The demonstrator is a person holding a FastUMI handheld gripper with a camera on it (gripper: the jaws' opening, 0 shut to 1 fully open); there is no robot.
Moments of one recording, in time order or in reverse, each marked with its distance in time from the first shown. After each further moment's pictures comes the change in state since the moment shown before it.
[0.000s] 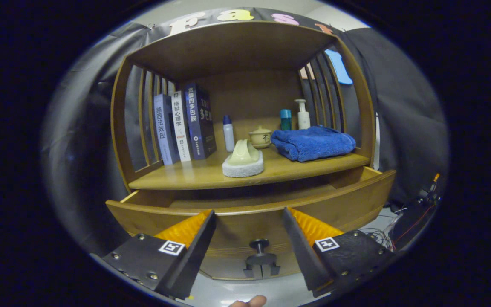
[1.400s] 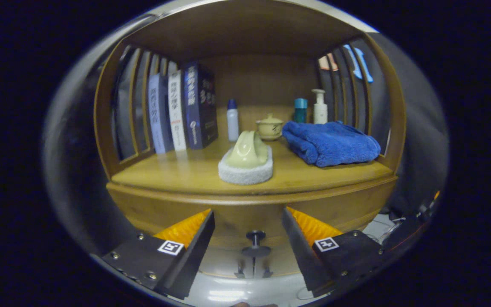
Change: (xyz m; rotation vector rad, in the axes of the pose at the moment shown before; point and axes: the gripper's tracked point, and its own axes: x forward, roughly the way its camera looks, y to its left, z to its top) arm 0.045 0.001 -0.010 -0.161 0.147 0.109
